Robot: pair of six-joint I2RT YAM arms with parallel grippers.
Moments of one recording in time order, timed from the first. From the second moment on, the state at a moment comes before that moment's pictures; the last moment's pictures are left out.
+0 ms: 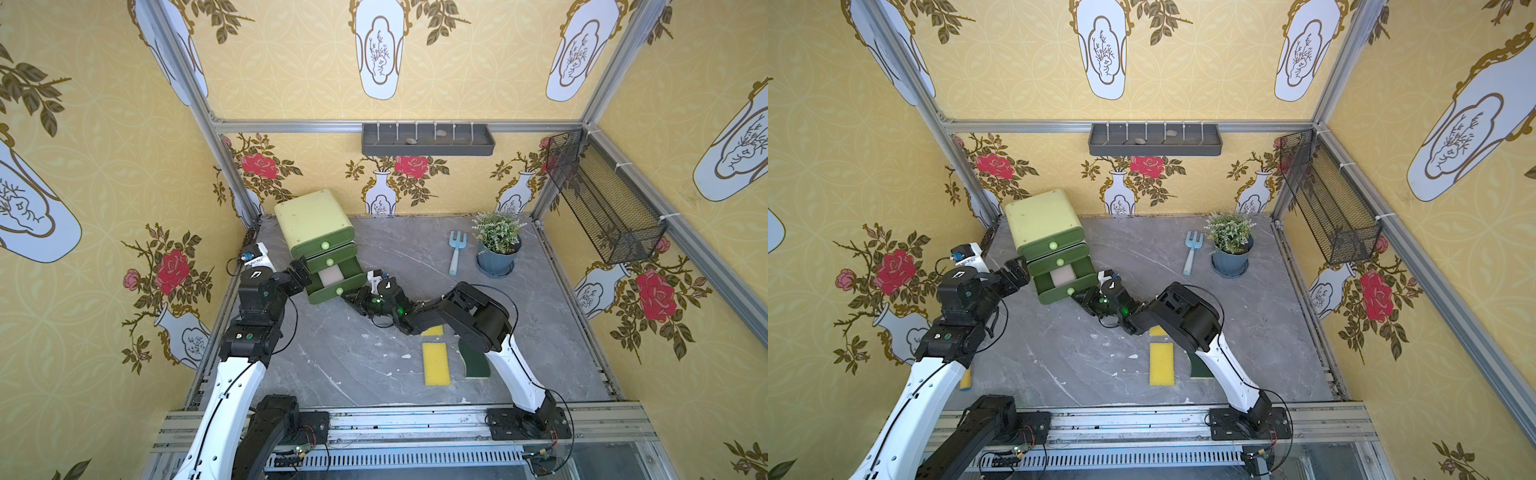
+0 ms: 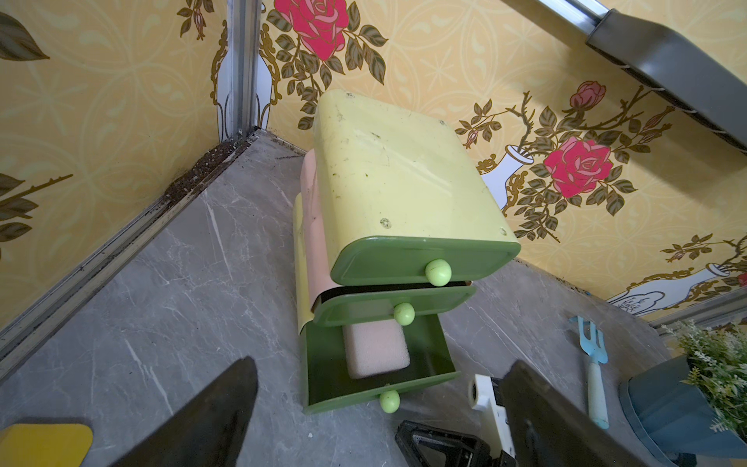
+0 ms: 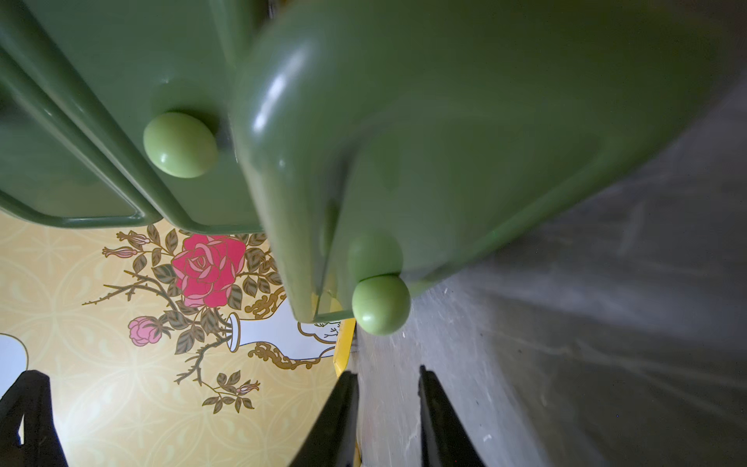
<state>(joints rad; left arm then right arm) -0.09 0.80 0.78 -0.32 -0.11 -0.46 0.97 2.33 1.25 0.82 -0.30 1.37</state>
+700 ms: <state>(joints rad) -0.09 0.80 0.78 -0.32 -0.11 -0.46 0.92 2.11 1.29 0.43 -0.13 1.03</state>
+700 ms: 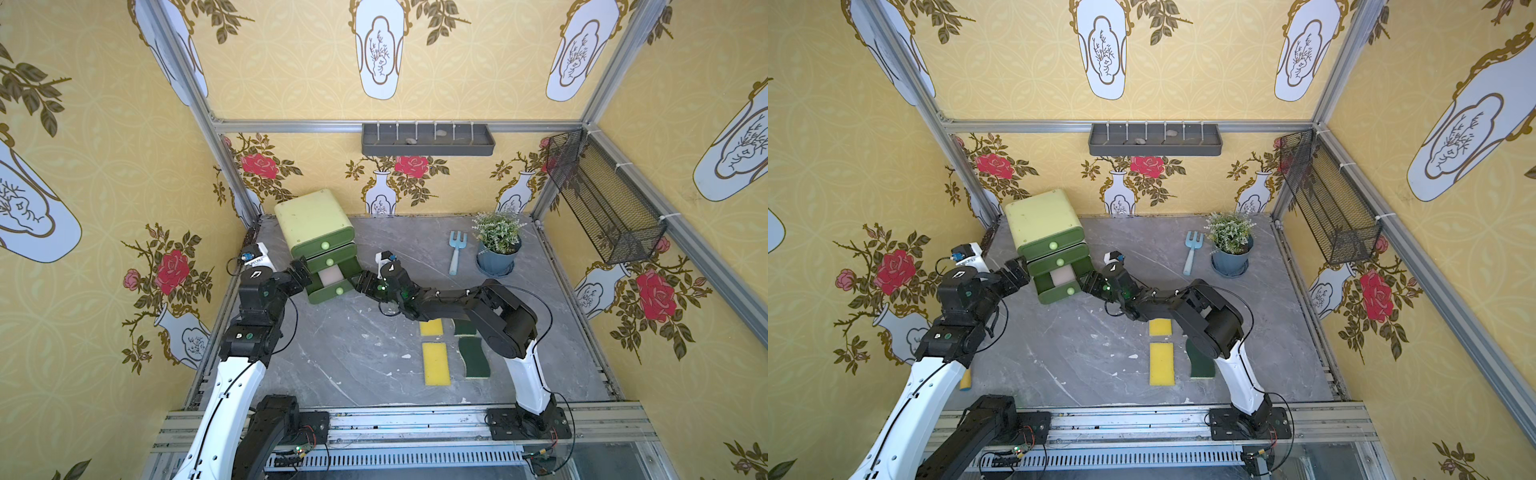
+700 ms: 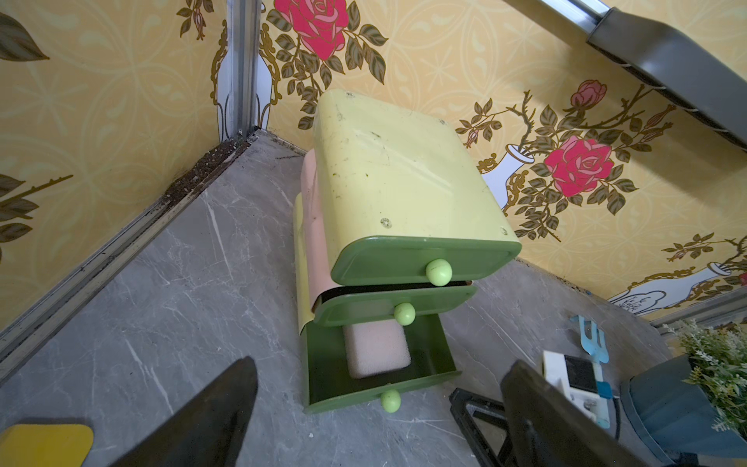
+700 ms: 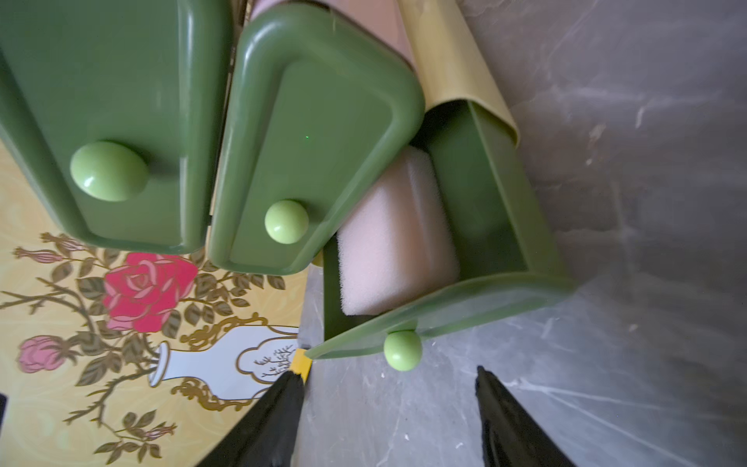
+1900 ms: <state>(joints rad) -0.09 0.80 0.78 -0.32 -0.11 -0.46 0.83 2.32 1.70 -0.05 -0.16 0.73</state>
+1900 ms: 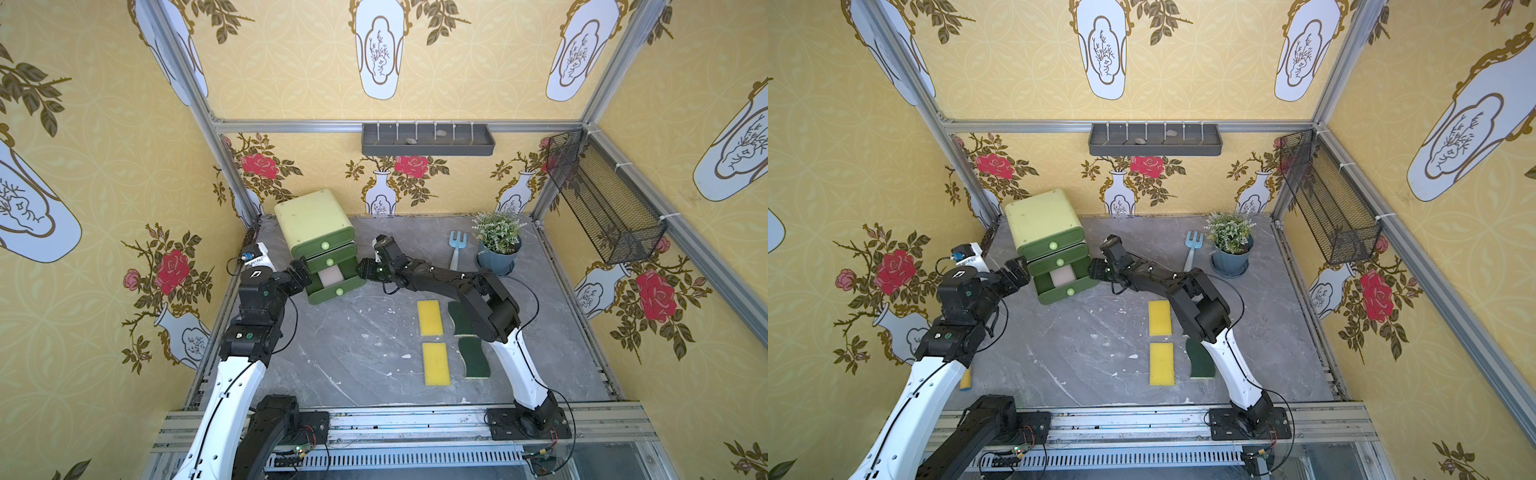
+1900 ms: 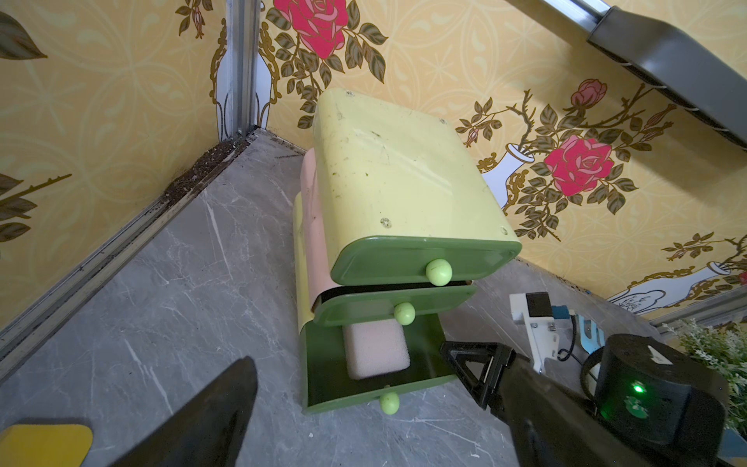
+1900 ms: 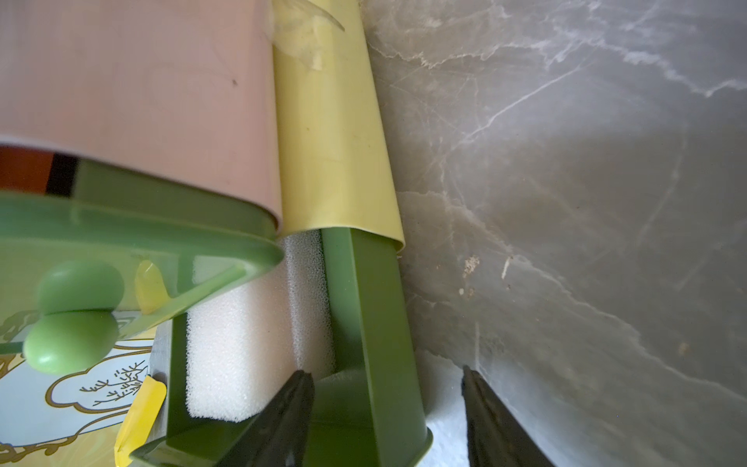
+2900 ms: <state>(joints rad) -0.08 0.81 0.78 -0.32 -0.10 -0.46 0.86 2.19 1.59 -0.15 -0.13 0.57</state>
